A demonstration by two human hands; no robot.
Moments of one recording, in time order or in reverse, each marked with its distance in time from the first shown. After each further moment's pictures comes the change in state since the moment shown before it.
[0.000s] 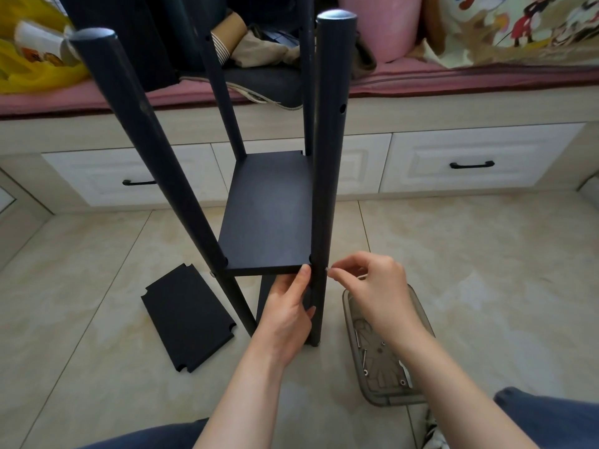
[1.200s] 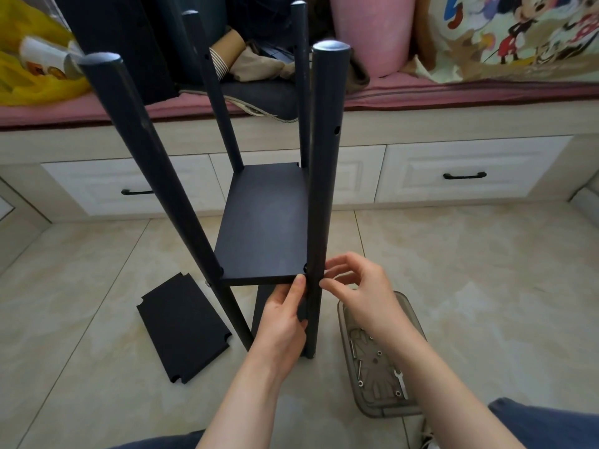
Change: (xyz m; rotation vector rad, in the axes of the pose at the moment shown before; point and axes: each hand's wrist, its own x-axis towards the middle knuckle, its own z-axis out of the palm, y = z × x) left_hand -0.008 0.003 0.013 0.059 0.089 -0.005; right_hand 0.009 0.000 -0.002 0.226 -0.144 0.109
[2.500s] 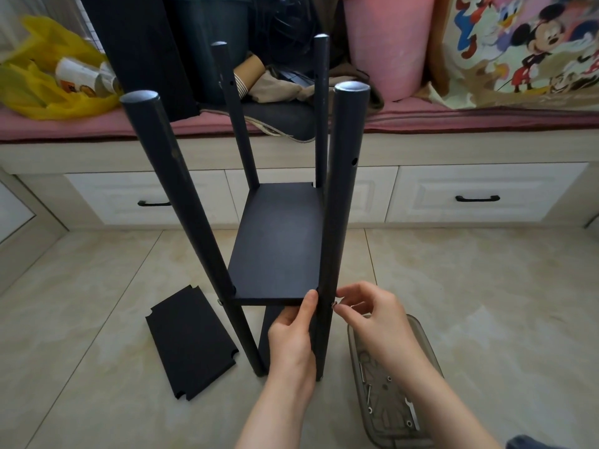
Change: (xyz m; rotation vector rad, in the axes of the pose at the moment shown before) left_hand -0.006 0.009 0.017 -0.203 0.279 0.041; right_hand -0.006 0.000 0.004 -0.064 0.037 -0.021
